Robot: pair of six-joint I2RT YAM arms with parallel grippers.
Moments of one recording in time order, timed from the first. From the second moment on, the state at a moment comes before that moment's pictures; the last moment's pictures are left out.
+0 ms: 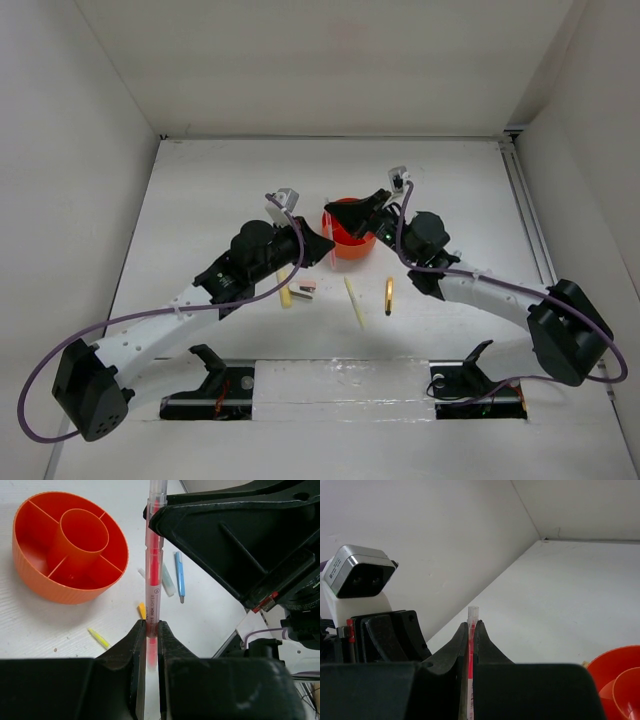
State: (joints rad) left arm -0.75 1.00 0.71 0.07 0.09 -0.67; right arm 0.72 1.35 0.71 0.87 -0.18 0.59
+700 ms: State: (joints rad) left arm -0.76 0.99 0.71 0.02 0.02 -0.58; right arm 0.71 1.34 0.83 0.56 -0.21 0.56
